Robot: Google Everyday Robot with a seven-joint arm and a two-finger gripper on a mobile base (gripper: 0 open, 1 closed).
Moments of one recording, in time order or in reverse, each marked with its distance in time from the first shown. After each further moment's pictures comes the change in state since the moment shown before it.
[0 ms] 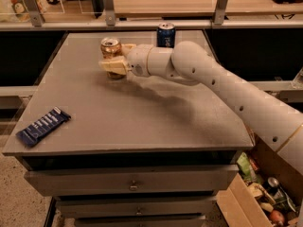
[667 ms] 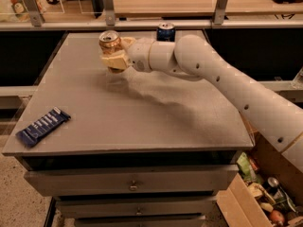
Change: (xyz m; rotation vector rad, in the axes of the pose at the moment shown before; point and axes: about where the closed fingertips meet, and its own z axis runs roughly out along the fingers) arm -0.025 0.002 -0.012 -0.003 -0.025 -0.097
